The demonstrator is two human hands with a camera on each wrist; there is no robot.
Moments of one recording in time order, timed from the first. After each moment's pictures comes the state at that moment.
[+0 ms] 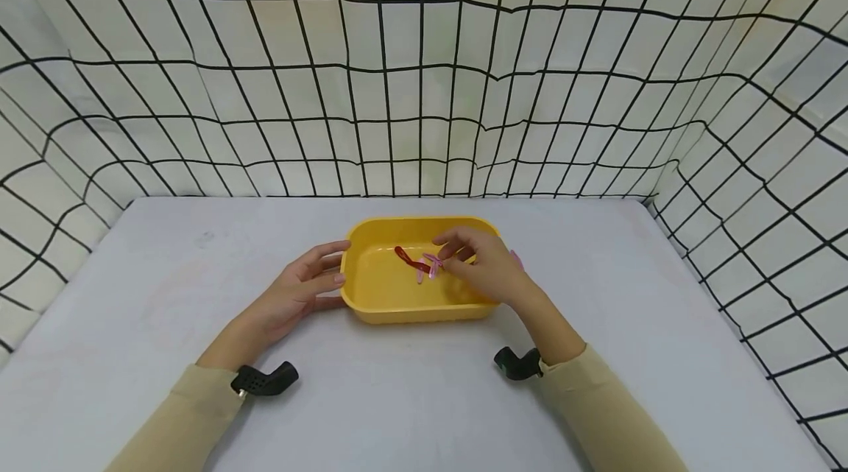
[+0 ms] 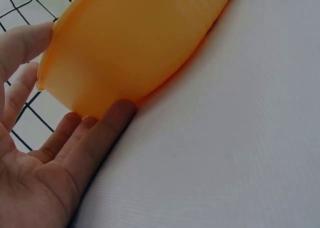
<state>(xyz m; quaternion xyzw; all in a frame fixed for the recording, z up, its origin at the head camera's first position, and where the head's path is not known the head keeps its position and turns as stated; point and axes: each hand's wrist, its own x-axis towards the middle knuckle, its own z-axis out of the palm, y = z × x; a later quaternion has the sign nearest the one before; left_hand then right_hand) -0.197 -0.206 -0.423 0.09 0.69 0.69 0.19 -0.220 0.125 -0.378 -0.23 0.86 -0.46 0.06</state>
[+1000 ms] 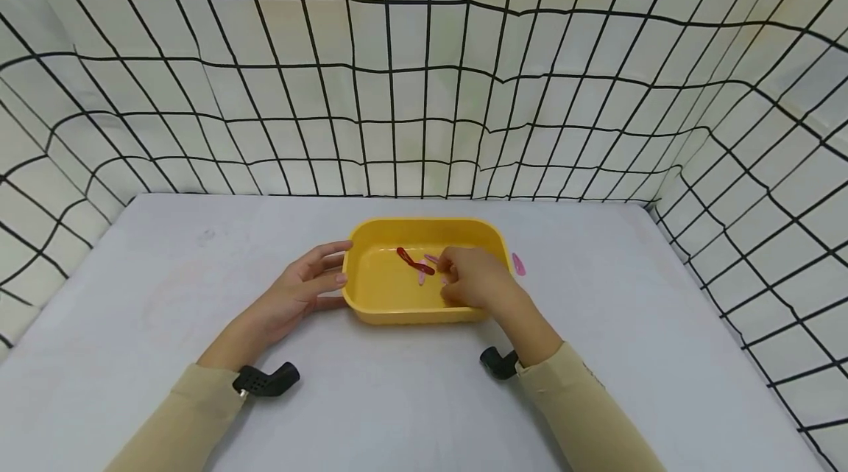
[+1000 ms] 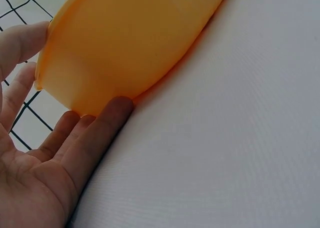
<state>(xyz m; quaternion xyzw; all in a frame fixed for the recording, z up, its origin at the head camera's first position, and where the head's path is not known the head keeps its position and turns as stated) -0.197 -0.206 -0.425 0.09 0.69 0.69 0.19 -0.221 0.101 -0.384 -0.15 0.95 -0.23 0.14</state>
